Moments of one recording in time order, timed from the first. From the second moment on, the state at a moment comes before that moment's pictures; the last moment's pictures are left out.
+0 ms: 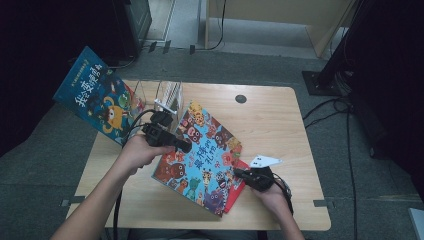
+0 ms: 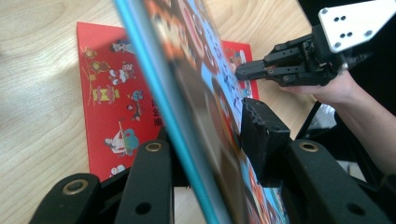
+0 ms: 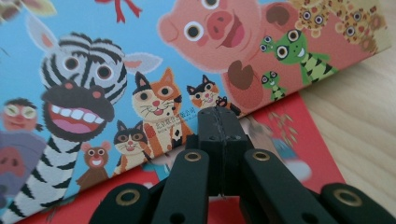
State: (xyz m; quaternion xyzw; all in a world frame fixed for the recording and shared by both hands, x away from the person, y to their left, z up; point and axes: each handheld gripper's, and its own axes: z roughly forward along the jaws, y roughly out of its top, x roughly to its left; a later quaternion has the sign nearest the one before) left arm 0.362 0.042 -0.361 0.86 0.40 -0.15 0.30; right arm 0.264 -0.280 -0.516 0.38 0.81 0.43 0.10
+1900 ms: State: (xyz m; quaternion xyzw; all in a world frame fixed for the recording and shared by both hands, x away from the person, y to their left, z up) left arm 0.323 0.192 -0.278 0.83 0.50 -0.10 0.25; right arm 0.286 -0.266 -0.513 0.37 0.82 0.41 0.14
